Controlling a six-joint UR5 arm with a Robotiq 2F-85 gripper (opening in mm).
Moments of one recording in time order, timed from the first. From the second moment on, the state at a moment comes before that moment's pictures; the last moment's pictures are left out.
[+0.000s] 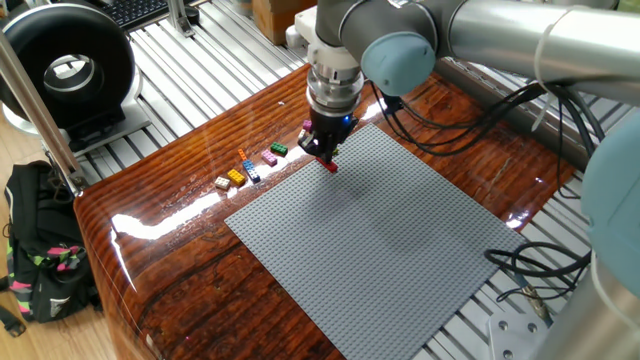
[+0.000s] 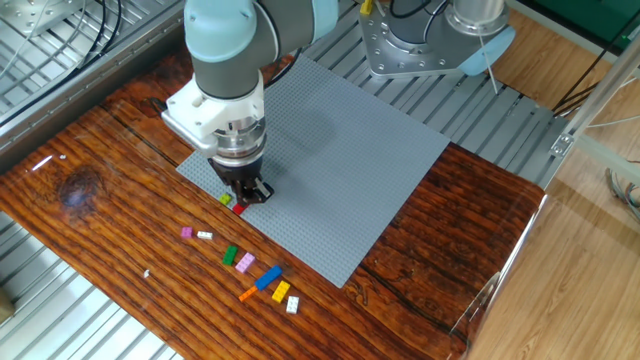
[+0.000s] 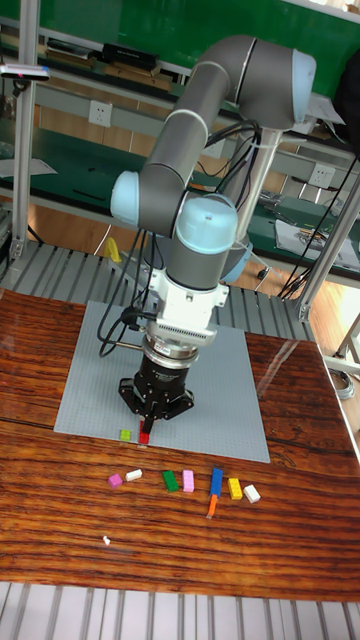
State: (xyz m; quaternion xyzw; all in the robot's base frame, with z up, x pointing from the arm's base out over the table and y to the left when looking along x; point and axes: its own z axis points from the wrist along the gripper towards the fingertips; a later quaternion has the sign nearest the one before) arm 0.554 -0.004 0.012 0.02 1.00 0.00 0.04
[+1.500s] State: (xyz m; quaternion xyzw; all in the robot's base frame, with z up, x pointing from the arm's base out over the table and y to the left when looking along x) arm 0.618 0.044 0.067 -0.02 1.00 0.02 0.05
